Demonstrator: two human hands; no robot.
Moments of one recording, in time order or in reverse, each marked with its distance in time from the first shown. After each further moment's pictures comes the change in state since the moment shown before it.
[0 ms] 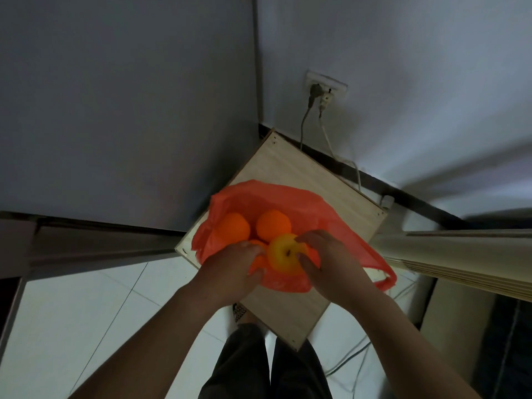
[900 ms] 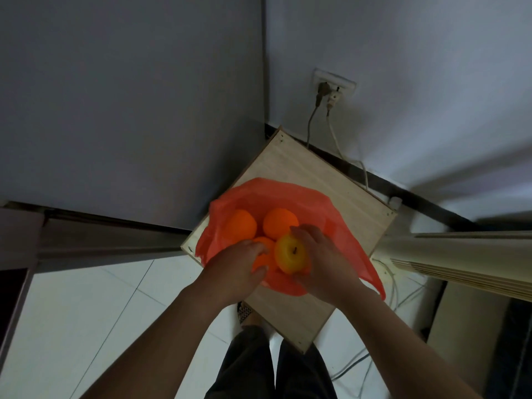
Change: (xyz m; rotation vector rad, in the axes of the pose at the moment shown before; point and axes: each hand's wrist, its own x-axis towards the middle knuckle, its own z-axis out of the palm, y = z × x) left_hand -0.003 -0.004 0.003 -0.024 0.031 -0.061; right_hand 0.012 0.006 0.031 -0.155 -0.102 0.002
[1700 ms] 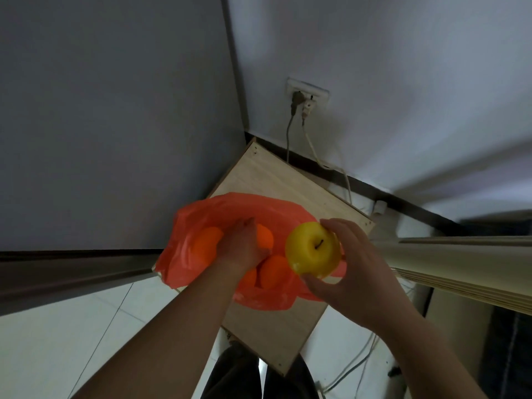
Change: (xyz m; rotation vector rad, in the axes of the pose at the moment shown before) left_hand 0.123 0.002 0.037 0.219 -0.003 -0.288; right_hand -0.034 0.035 -0.072 0.236 0.282 -0.058
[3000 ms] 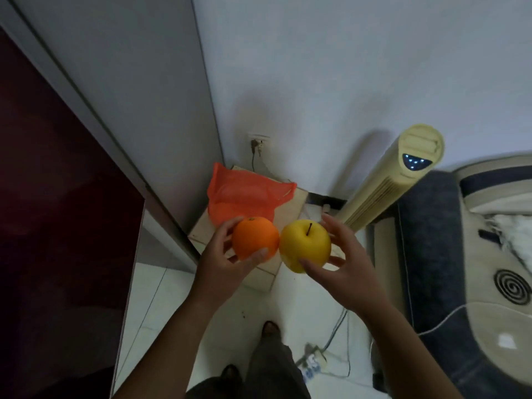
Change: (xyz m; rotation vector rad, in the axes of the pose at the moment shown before) left_hand -0.460 -0.014 -0.036 -0.978 0.276 0.499; right_hand -0.353 -0.181 -0.010 0.406 0.469 0.024
